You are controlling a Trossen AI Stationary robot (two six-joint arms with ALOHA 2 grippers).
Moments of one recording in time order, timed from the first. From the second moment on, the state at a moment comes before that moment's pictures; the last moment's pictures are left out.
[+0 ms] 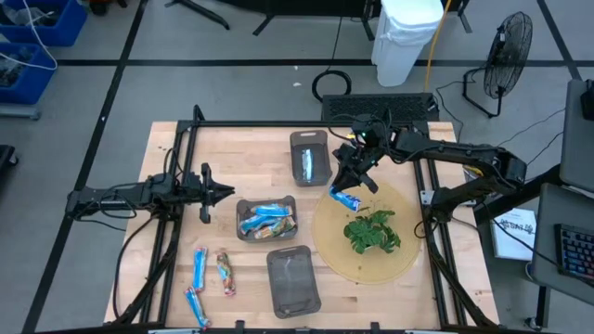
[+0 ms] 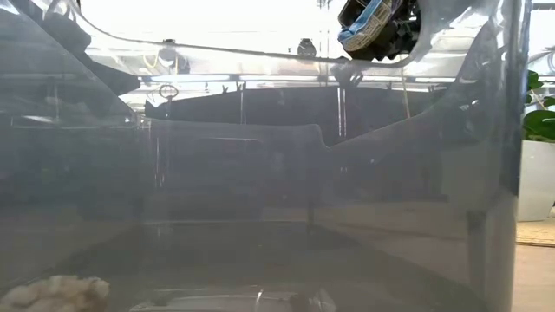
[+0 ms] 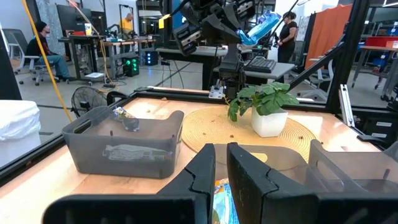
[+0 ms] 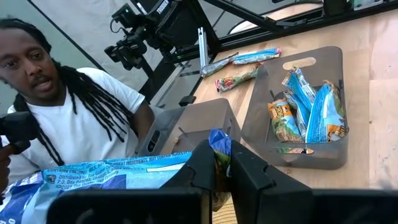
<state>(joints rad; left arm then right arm) 0.04 0.06 0.01 0.06 -0.05 -0.05 -0.43 1.36 0.96 -0.22 -1.05 -0.01</state>
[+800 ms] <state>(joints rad) 0.04 0.06 0.01 0.06 -0.05 -0.05 -0.41 1.37 0.96 -0.09 -0.42 0.00</state>
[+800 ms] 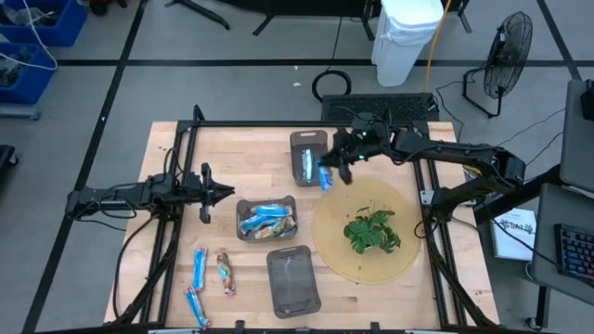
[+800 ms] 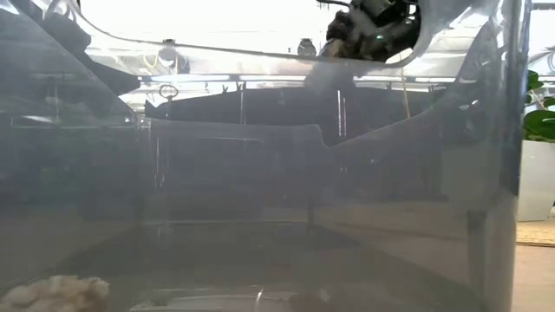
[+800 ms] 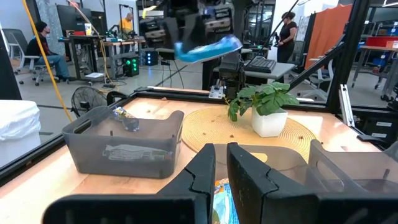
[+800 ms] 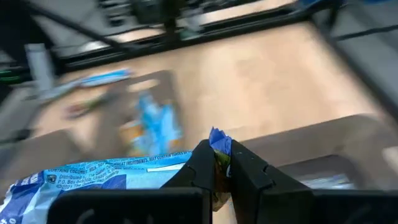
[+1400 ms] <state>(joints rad) 0.04 0.06 0.01 0.06 -0.05 -0.05 -0.43 1.62 1.04 0.04 -0.02 -0.18</state>
